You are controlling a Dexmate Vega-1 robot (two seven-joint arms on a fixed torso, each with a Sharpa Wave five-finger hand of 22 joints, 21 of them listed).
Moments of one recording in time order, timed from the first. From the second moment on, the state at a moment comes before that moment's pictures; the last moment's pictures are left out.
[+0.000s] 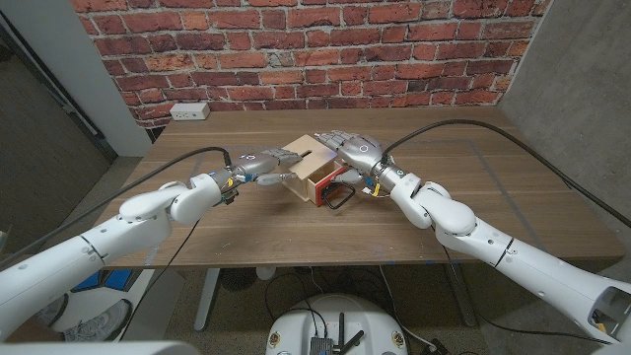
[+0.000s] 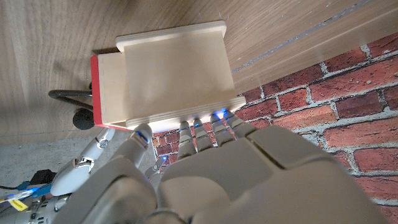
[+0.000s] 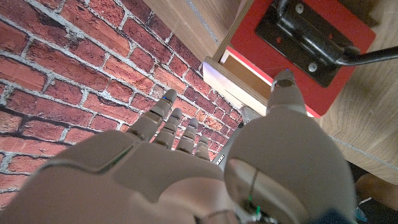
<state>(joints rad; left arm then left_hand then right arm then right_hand) 0.95 1.05 0.48 -1.87 0.56 -0.12 0.03 0.03 0.08 0.74 0.02 0.18 0.18 -0.08 0.19 0.17 0.09 -0.09 0.18 0.17 0.06 -0.04 0.17 0.16 0.05 -0.04 0.19 0.17 -0.78 -0.74 -0.78 -1.87 -1.12 -0.12 -0.14 0.71 -0.08 0.19 -0.12 0.30 -0.11 -0.13 0.20 0.18 0.09 -0.10 0.19 0.19 0.10 -0.04 0.20 0.22 0.35 -0.03 0.19 0.16</state>
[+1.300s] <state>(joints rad) 0.94 1.04 0.49 -1.86 0.55 -0.12 0.02 0.03 0.08 0.75 0.02 0.18 0.19 -0.08 0.19 0.17 0.09 -0.09 0.18 0.17 0.06 -0.04 0.17 0.16 0.05 -0.04 0.19 0.17 -0.72 -0.68 -0.82 -1.78 -1.09 -0.12 -0.21 0.67 -0.07 0.18 -0.11 0.31 -0.10 -0.12 0.20 0.18 0.10 -0.09 0.19 0.19 0.10 -0.04 0.21 0.22 0.36 -0.03 0.19 0.16</state>
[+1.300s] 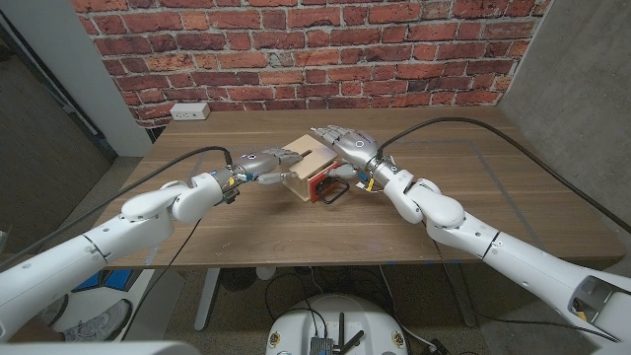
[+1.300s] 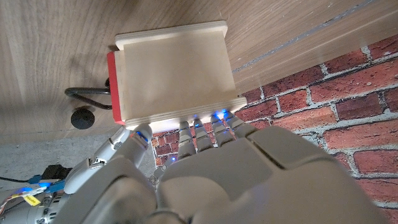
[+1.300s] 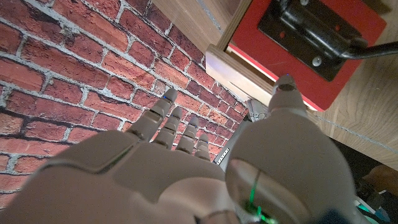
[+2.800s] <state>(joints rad) 0.93 1.03 0.50 -1.86 0.56 -0.12 0.02 0.03 0.08 0.75 0.02 0.18 0.20 -0.08 0.19 0.18 0.09 -0.09 0.18 0.17 0.06 -0.04 0.17 0.16 0.05 -0.04 0.19 0.17 -0.71 -0.68 -0.85 -1.76 -1.07 -0.17 -0.25 0.66 -0.06 0.18 -0.10 0.33 -0.08 -0.13 0.20 0.18 0.10 -0.09 0.19 0.19 0.11 -0.04 0.21 0.22 0.37 -0.02 0.19 0.17</state>
